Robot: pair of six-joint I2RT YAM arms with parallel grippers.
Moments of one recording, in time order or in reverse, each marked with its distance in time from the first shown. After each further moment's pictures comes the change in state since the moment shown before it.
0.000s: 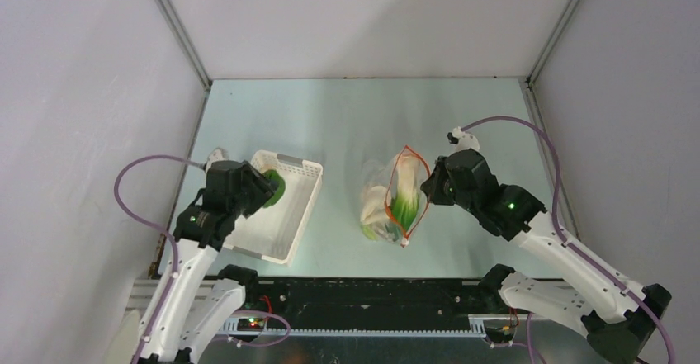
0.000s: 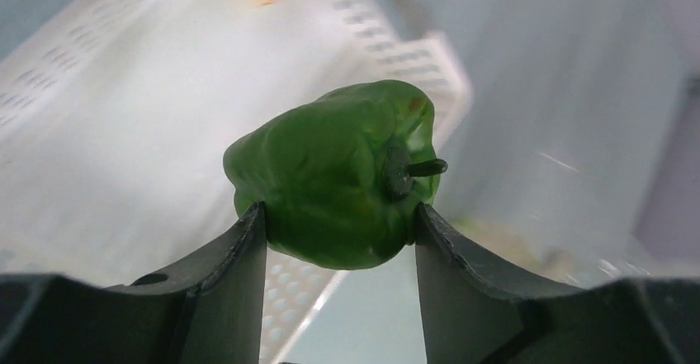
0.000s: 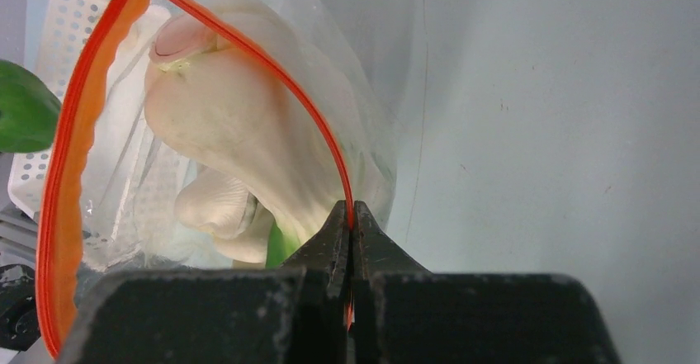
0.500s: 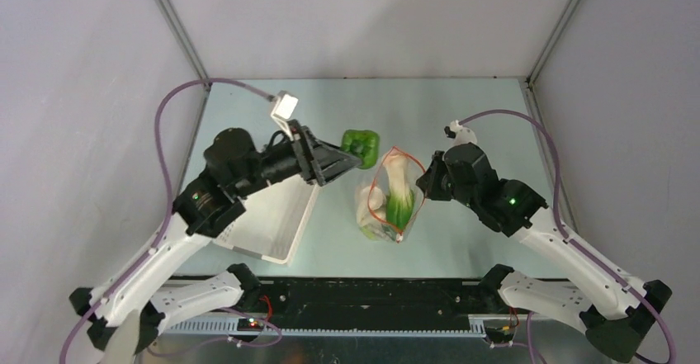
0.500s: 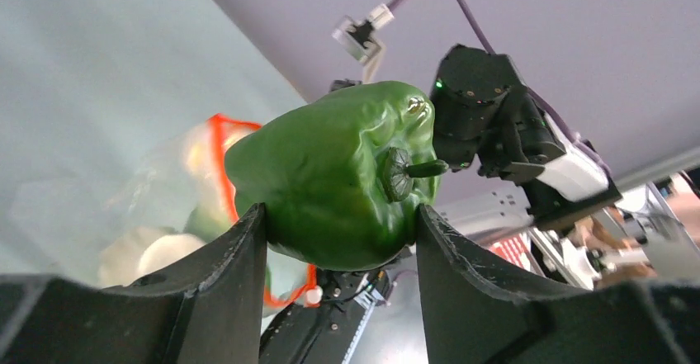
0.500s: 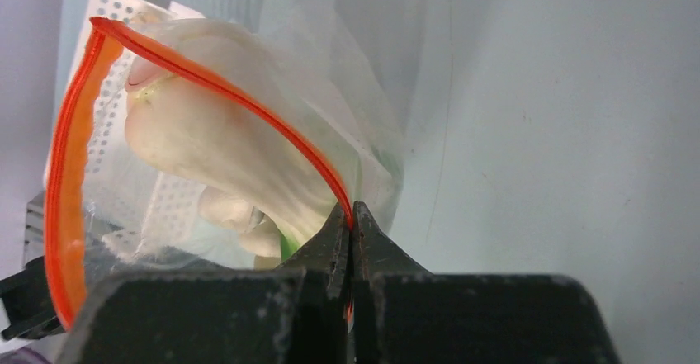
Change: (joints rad) left arm -0.549 0.162 0.427 0.493 0.420 0.208; right arm 0.011 0.040 0.064 -0.009 -0.015 0.000
